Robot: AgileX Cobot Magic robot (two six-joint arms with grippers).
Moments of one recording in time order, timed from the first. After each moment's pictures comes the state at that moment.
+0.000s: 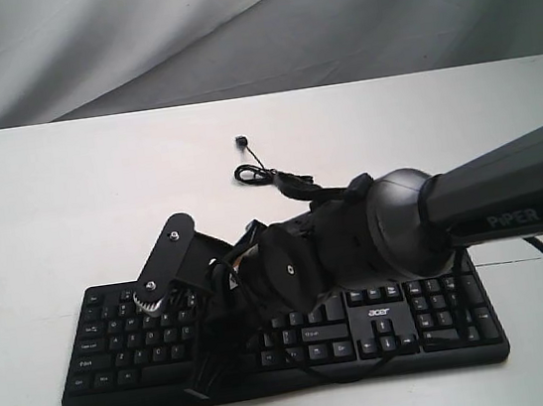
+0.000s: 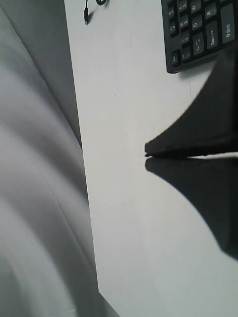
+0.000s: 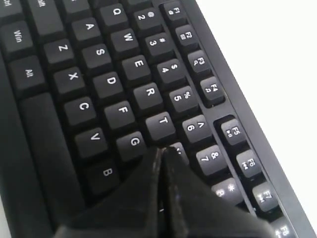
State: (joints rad) left arm 0.13 0.00 0.00 0.17 0.28 -0.04; right arm 0.89 2.02 -1.12 0.40 0.11 -0.71
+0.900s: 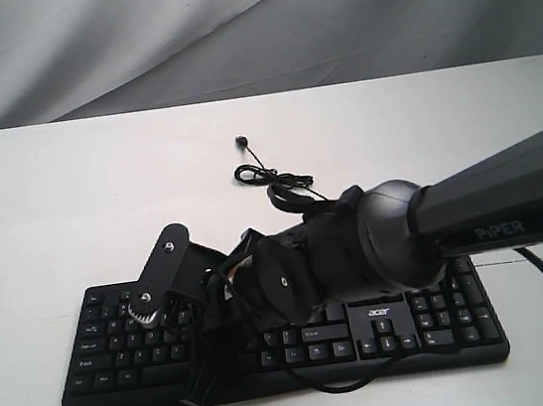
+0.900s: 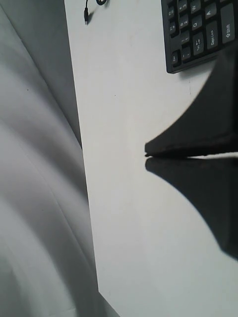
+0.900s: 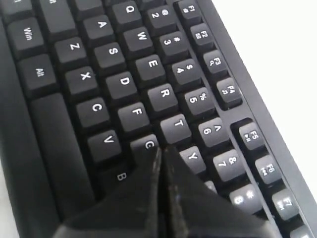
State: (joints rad) left arm 0.13 0.00 0.00 0.17 0.28 -0.04; right arm 0.91 2.04 -1.12 0.41 0.10 -0.71
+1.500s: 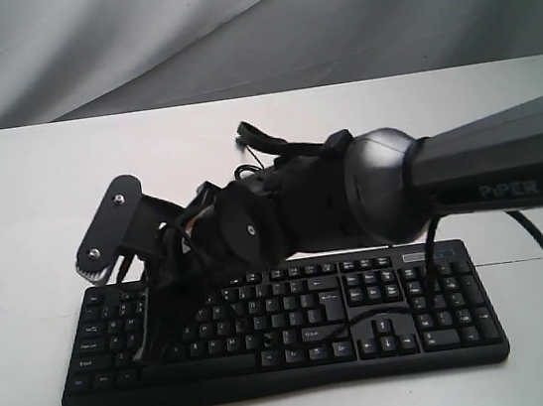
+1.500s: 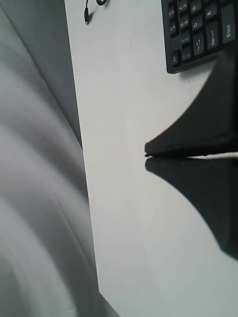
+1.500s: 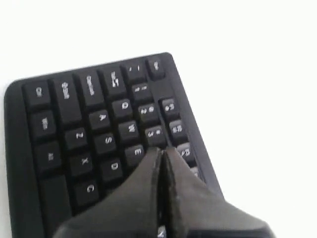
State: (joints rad) left arm 0.13 0.00 0.00 0.17 0.28 -0.04; right arm 0.91 2.01 -1.29 0.33 0.21 -0.71
